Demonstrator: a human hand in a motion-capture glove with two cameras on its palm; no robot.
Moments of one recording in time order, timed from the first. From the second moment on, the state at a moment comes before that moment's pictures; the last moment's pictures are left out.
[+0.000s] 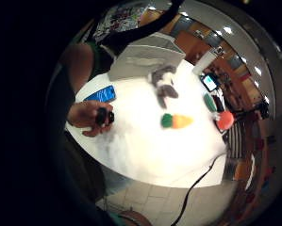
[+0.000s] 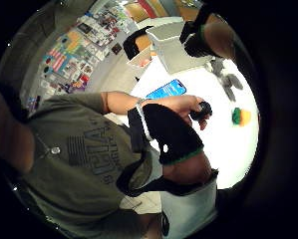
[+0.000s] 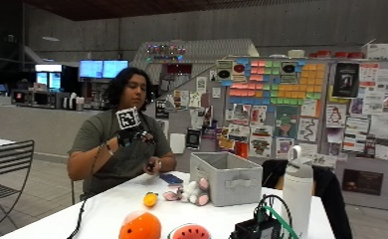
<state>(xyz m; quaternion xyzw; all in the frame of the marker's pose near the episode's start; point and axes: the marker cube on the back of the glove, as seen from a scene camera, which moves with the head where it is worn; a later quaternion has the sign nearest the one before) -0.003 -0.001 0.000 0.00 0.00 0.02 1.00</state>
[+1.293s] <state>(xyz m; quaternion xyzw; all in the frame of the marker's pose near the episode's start) 0.374 0.155 0.157 0.02 0.04 0.77 0.63</state>
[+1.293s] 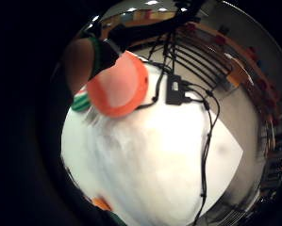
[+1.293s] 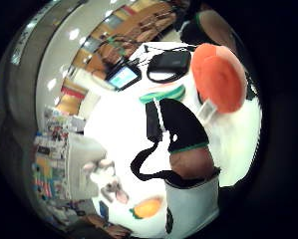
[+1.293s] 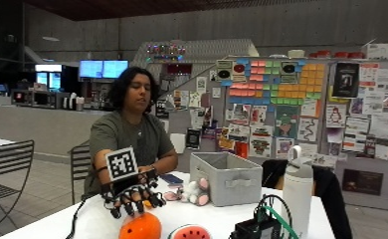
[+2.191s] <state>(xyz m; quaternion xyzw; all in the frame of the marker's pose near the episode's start) 0.278 0.043 0.013 0.21 0.15 0.57 0.78</state>
